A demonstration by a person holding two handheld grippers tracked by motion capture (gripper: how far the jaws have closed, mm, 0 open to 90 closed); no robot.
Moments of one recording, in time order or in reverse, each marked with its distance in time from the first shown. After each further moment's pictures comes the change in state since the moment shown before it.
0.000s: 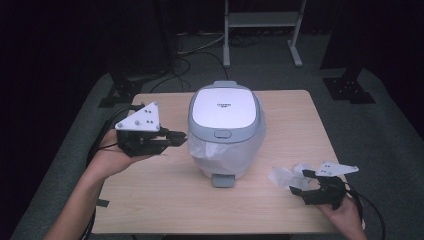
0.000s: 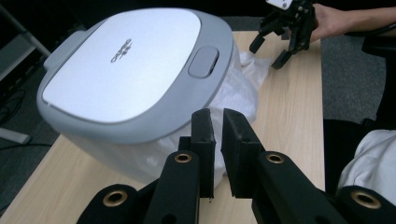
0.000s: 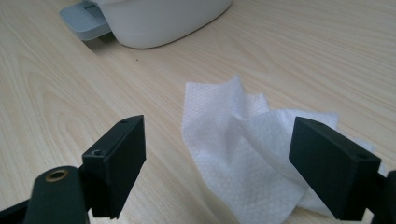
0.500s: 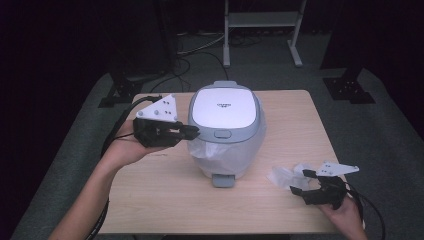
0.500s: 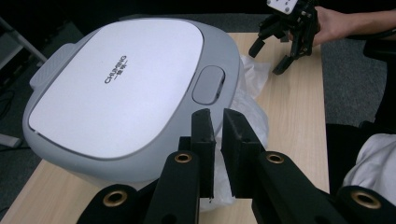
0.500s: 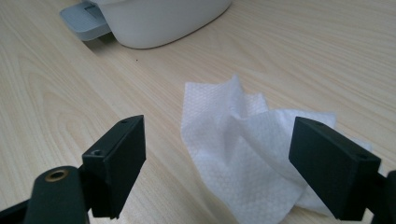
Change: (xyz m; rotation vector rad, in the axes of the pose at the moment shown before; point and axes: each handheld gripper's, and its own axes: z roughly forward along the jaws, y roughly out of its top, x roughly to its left) left arm 0.012 0.020 0.024 0.030 -0.031 0.011; right arm -0.001 0.000 -0.001 0.000 0.001 0.003
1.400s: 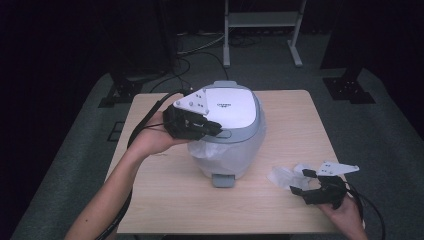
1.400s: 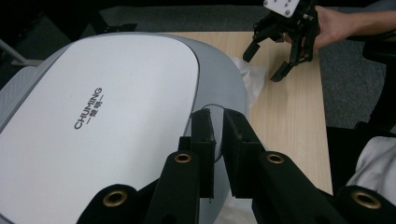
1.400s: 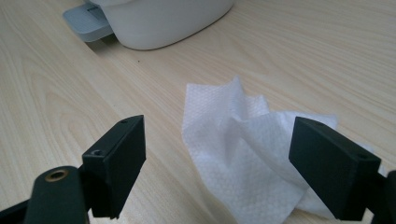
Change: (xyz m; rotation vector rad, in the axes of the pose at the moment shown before) left arm 0.009 0.030 0.047 0.046 -0.062 0.022; right arm -0.001 0.001 0.000 -0.004 0.011 -0.005
